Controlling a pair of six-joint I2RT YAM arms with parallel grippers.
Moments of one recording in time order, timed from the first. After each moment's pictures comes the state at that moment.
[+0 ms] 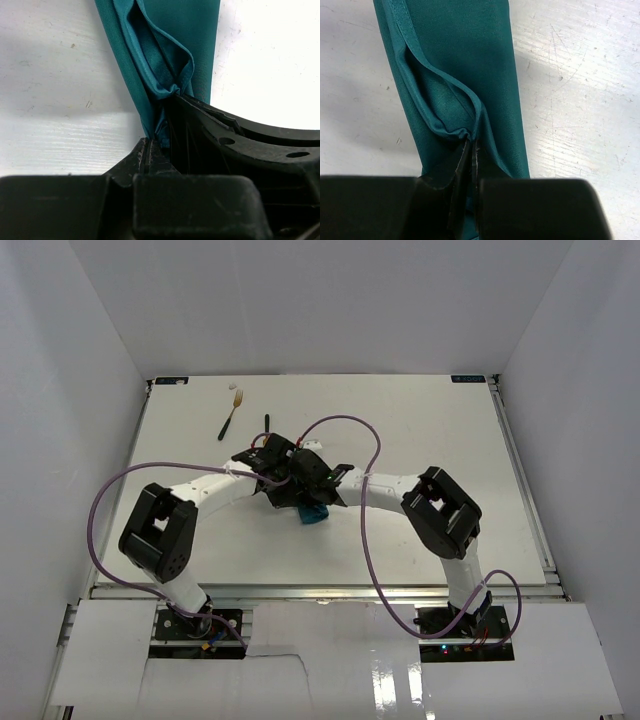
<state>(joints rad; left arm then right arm) -0.57 1.66 1.08 -0.52 0.01 -0.95 0.94 2.02 1.38 -0.27 0.25 0.57</state>
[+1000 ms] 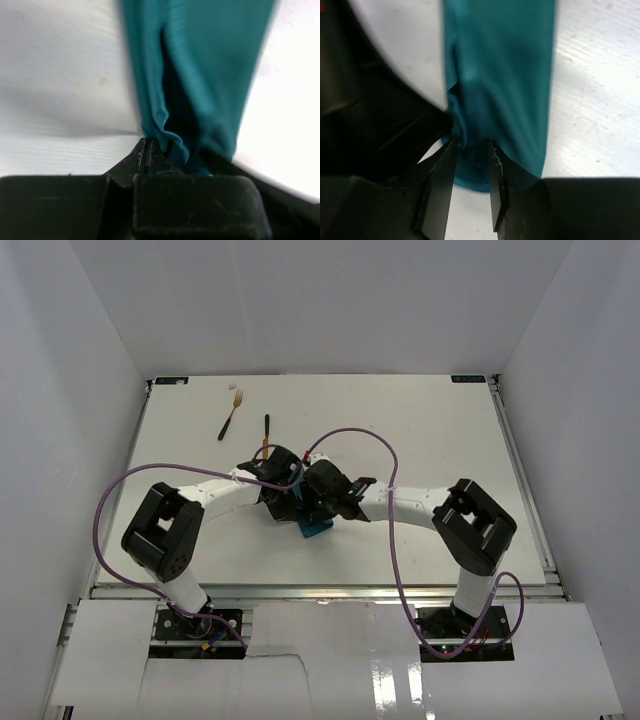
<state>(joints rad) -0.60 1.68 1.01 -0.51 0.01 -1.01 0.95 1.83 1.13 -0.17 0.08 0.52</state>
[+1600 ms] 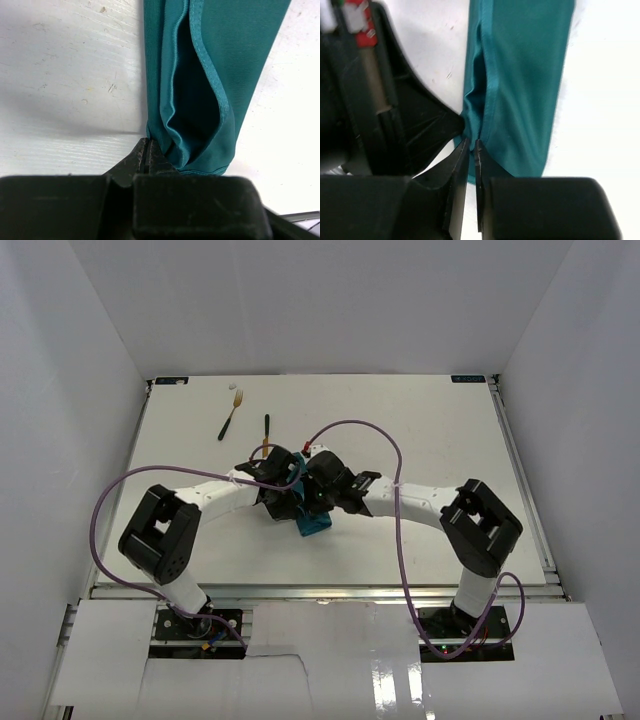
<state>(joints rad) -0.59 1.66 0.99 -0.50 -0.03 -1.02 0.94 1.78 1.15 -0.18 0.02 0.51</state>
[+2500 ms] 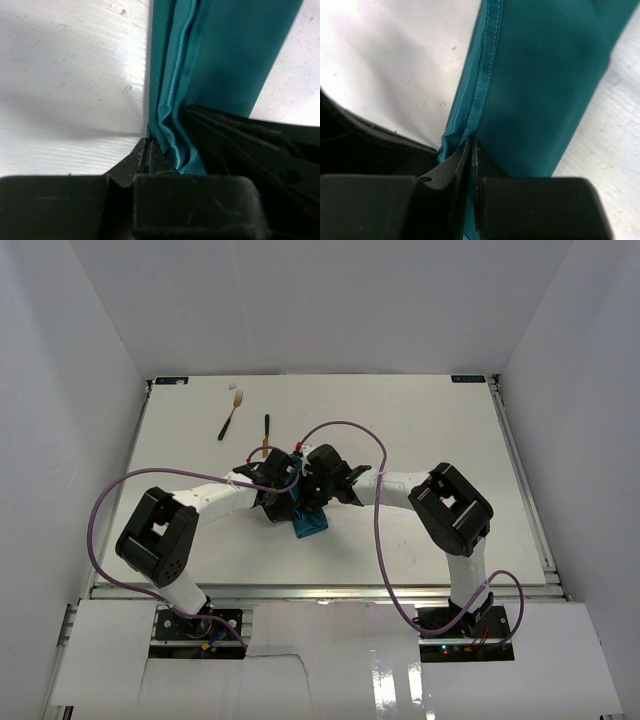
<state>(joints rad) -0.59 1.64 0.96 -0.49 -0.06 -1.02 0.85 1.98 1.23 -0.03 -0.22 0.36</state>
